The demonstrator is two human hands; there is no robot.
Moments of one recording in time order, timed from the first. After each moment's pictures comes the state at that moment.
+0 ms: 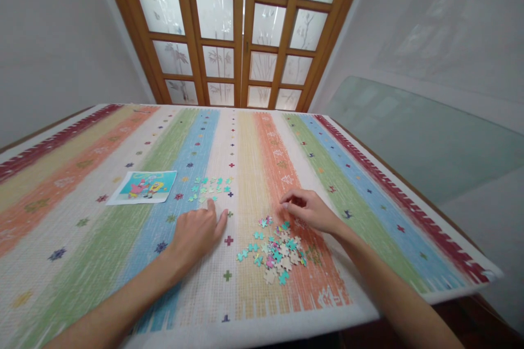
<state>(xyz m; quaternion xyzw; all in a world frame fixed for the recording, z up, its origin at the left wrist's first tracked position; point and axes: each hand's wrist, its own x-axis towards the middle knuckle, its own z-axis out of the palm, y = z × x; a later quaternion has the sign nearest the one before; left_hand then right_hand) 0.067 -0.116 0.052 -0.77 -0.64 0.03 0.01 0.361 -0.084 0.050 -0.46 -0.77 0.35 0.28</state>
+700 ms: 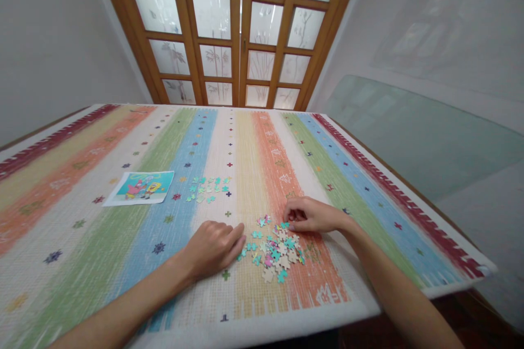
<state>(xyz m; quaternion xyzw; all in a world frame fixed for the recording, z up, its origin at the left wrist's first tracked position) 0.069 -0.126 0.017 -0.93 -0.30 -0.18 0.08 0.382 -0.078 0.053 -0.39 -0.85 0.36 0.06</state>
